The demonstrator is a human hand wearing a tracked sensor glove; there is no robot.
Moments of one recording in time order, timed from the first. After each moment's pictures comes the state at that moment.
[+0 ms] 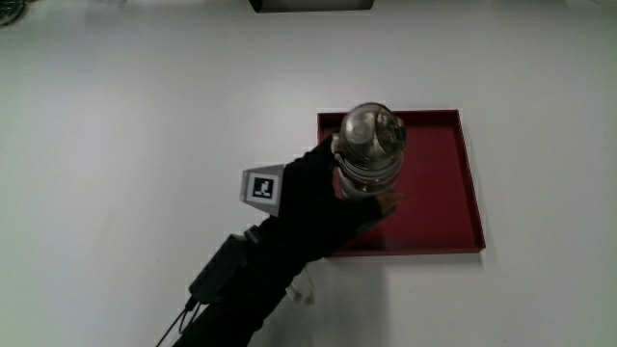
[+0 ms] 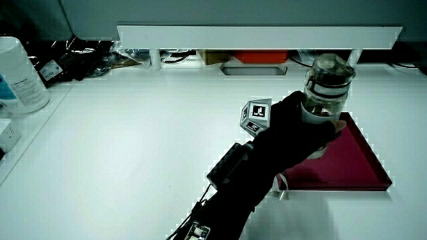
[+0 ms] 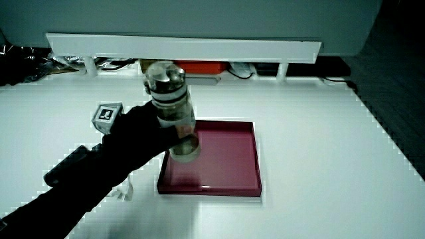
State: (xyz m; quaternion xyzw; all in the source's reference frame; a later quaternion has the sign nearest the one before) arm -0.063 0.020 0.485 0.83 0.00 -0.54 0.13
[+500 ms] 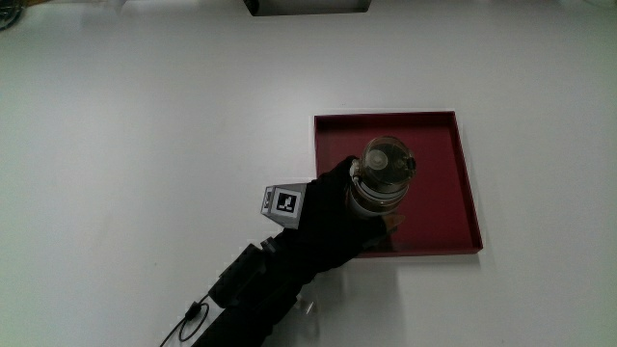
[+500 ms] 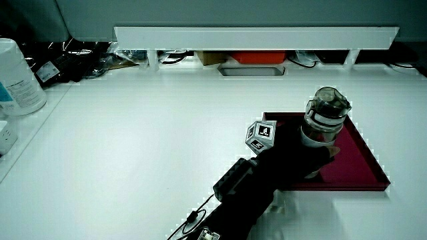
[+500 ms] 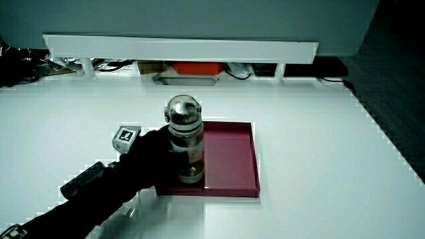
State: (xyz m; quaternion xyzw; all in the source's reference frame) arm -0.054 0.027 0.523 0.81 0.01 -0.56 0.17
